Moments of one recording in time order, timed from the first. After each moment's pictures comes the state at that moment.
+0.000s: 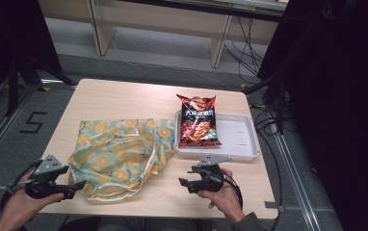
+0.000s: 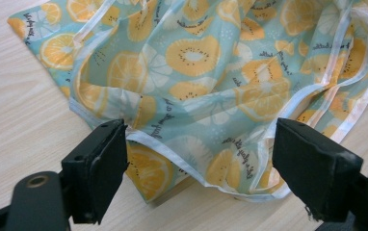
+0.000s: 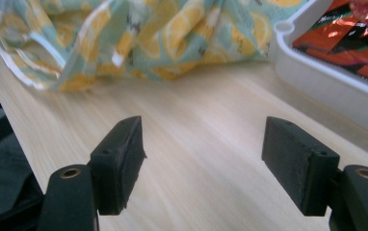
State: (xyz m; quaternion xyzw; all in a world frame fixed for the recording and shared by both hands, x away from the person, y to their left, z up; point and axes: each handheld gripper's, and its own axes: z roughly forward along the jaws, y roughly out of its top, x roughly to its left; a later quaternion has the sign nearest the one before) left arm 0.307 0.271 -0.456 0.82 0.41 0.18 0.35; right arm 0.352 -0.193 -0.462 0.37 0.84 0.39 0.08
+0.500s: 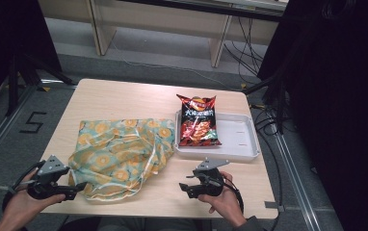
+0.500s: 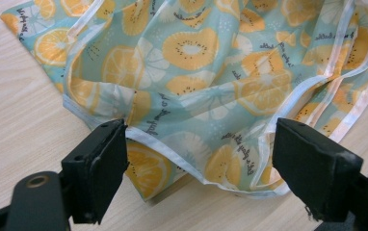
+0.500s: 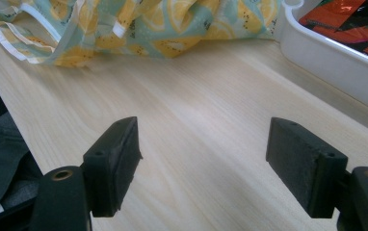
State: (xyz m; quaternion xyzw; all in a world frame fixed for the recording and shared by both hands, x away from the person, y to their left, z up) left arm 0.307 0.269 -0.458 0.83 0.41 0.18 0.33; right arm 0.343 -0.191 -0.465 0.37 0.85 0.37 0.08
